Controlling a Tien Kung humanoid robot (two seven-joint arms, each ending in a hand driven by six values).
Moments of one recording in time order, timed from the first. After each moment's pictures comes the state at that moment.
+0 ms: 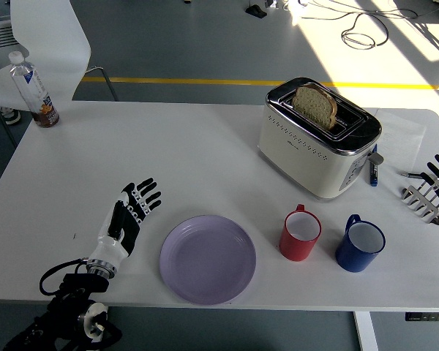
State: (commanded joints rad) left arm -0.15 0.00 -1.21 -1.01 0.85 0.02 -0.40; right arm 0.15 -0.18 1.69 1.15 -0.66 0.07 -0.01
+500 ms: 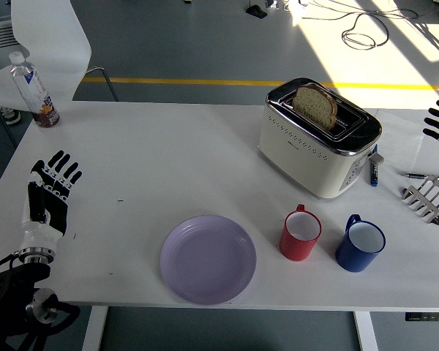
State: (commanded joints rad) left arm -0.06 0.00 -1.55 -1.18 0.86 0.02 -0.37; right arm 0.28 -0.34 1.51 1.31 -1.04 -0.07 0.02
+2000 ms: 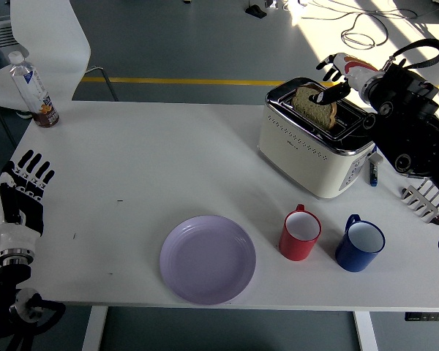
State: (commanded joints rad) left arm -0.05 0.00 -1.61 -1.18 0.86 0.03 -0.36; right arm 1.16 -0.07 0.79 0.45 -1.74 0.01 -0.18
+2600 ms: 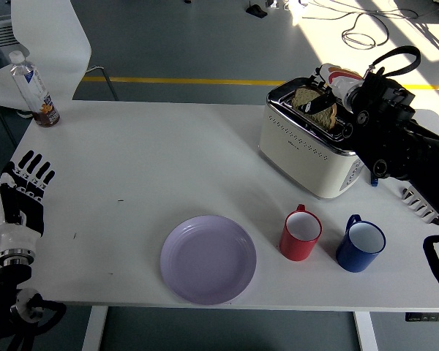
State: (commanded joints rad) left arm -0.05 0.00 -1.60 -1.18 0.86 0.04 -0.36; right arm 1.19 -0.01 0.69 0.37 -1.70 -0.04 -0.19
